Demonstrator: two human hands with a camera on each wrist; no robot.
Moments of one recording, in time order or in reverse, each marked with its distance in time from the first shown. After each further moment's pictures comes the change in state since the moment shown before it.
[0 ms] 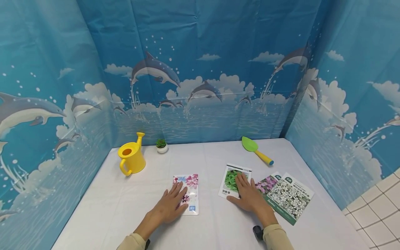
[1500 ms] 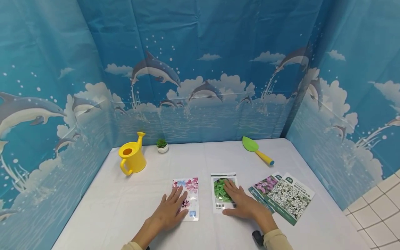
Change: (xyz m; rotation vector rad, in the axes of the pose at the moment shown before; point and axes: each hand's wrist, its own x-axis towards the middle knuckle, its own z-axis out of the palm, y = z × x) left_hand -0.015 0.006 0.012 0.028 0.034 -0.022; right_hand -0.008 -0.025 0.000 0.164 -0.223 -0.088
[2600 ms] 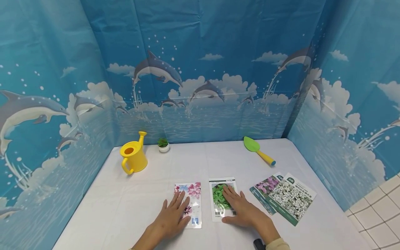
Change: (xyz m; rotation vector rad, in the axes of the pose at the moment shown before) left_hand -0.020 0.028 -0.014 0.053 -0.065 -0.037; right_hand -0.014 -0.018 0.012 -0.035 -0.010 -0.035
